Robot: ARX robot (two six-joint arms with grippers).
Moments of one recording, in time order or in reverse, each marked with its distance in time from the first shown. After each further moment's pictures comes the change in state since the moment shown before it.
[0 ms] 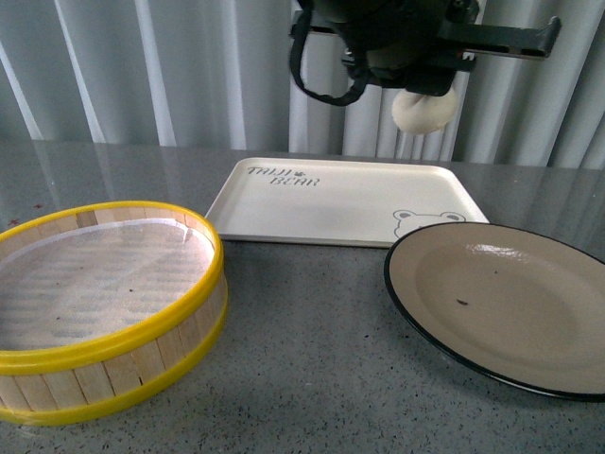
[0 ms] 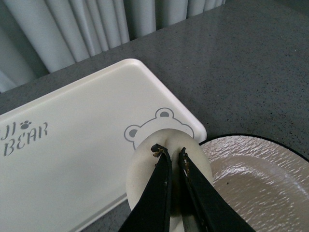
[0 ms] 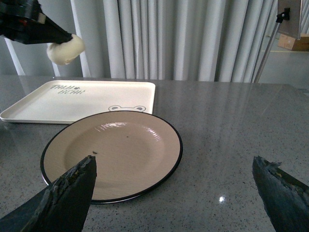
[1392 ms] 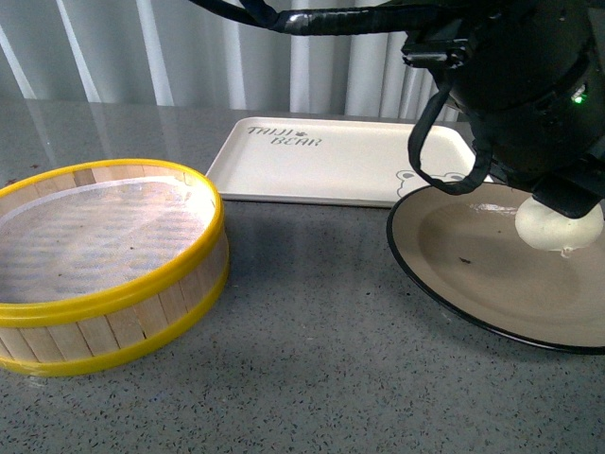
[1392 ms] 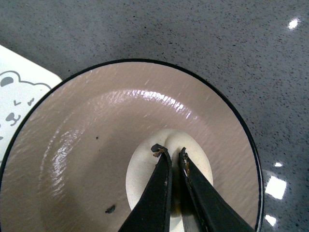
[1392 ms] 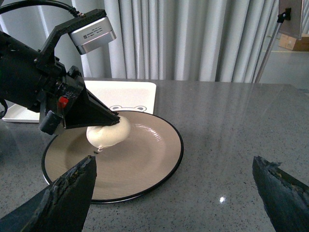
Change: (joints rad) left arm -0.152 0.109 0.004 -0.159 0.227 0.194; right arm 0.000 0.000 0.000 0.000 0.000 0.000
